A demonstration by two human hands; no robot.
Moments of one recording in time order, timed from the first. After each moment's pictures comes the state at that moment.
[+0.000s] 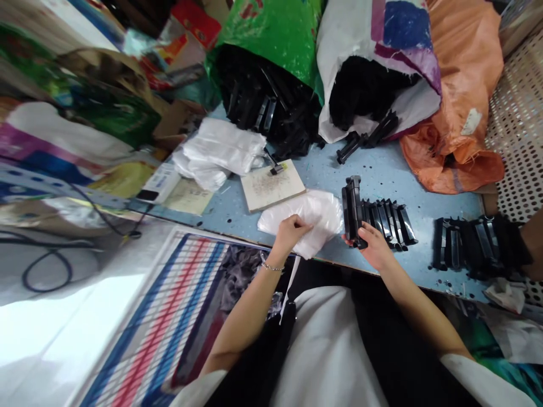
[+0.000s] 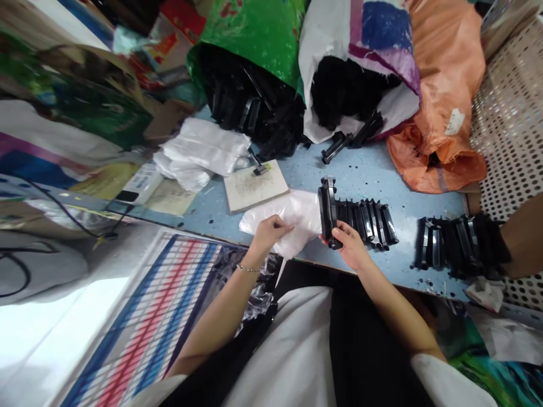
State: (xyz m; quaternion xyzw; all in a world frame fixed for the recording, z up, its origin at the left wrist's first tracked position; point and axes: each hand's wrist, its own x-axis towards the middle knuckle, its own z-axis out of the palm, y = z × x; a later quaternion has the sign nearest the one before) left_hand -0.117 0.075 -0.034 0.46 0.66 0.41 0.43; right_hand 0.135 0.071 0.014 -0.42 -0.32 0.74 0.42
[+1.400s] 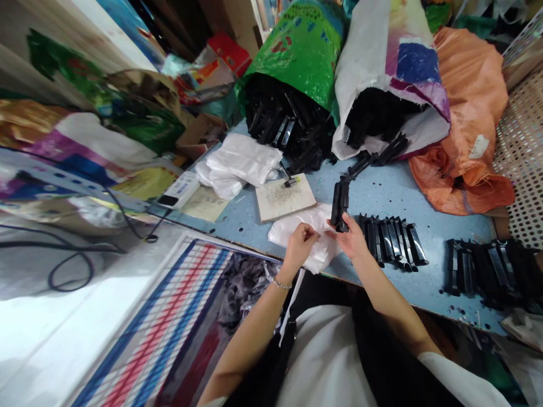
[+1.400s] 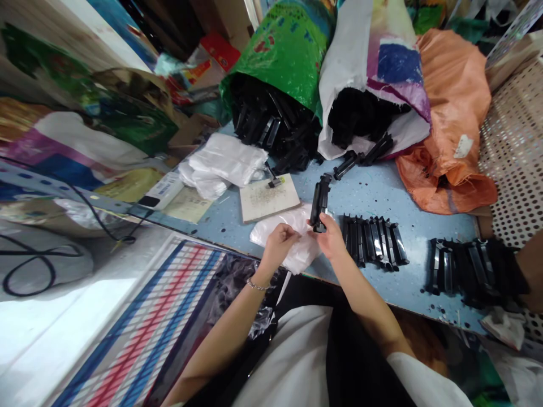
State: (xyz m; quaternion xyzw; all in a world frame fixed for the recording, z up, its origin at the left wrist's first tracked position) left_hand -0.116 0.074 -0.032 0.52 0.65 0.43 0.35; right_hand 0.044 0.129 -0.001 -0.35 -0.12 0.80 0.48
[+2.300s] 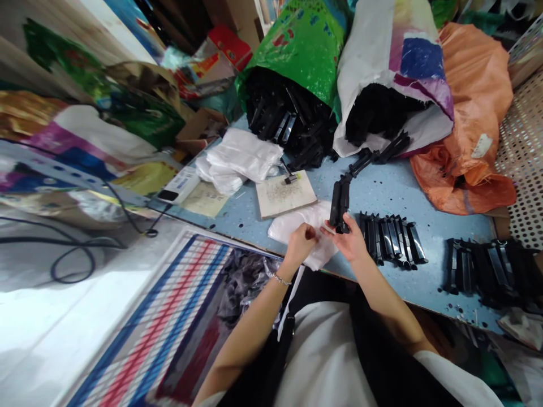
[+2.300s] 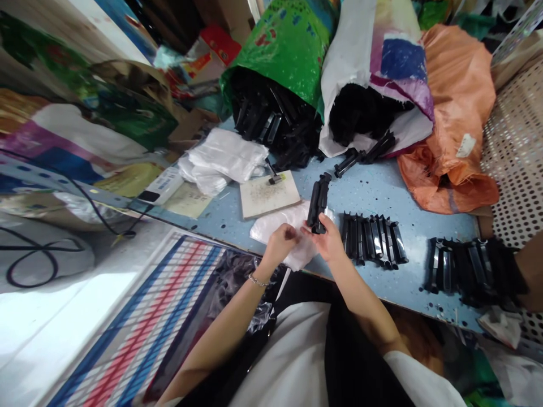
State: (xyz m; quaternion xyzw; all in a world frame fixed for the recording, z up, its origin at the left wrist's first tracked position) left_hand -0.115 0.075 -0.034 0.50 0.70 0.38 0.34; right_hand 0.041 0.116 0.011 -0.33 -0.12 0.80 0.48
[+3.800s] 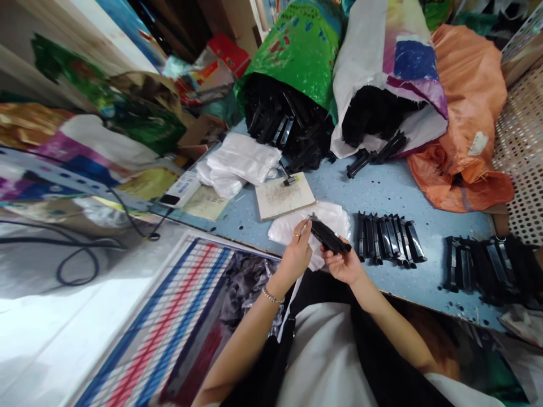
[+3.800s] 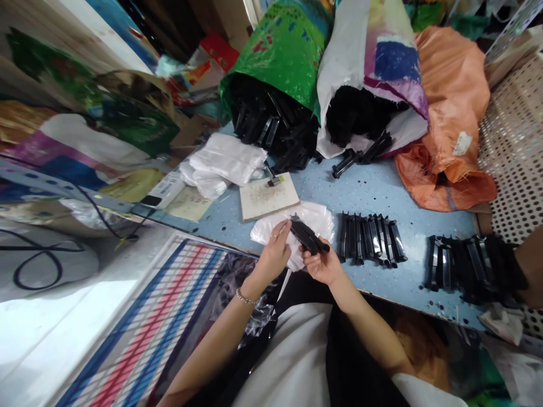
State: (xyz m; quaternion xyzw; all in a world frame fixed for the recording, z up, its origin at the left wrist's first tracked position) left_hand -0.122 0.041 -0.025 0.72 0.61 0.30 0.12; right_hand 0.070 0.073 -0.040 -0.13 0.06 0.96 0.22
